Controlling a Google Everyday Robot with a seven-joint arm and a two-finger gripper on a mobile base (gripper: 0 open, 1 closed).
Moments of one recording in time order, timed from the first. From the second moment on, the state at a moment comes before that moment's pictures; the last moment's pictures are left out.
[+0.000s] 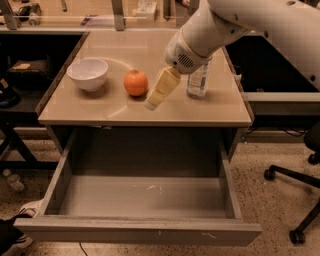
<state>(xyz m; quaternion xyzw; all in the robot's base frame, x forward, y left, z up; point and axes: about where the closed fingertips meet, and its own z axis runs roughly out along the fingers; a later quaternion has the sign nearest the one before) 0.603 -0.006 0.913 -0.59 0.74 0.14 0.30</state>
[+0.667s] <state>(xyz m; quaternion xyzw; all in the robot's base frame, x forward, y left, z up) 0.603 -0.002 0.909 -0.59 0.74 0.15 0.30</state>
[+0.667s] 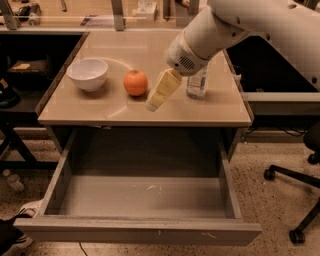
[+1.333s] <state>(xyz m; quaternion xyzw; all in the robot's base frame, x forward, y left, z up) 0.619 0.016 0.912 -0.60 0.73 0.16 0.30</state>
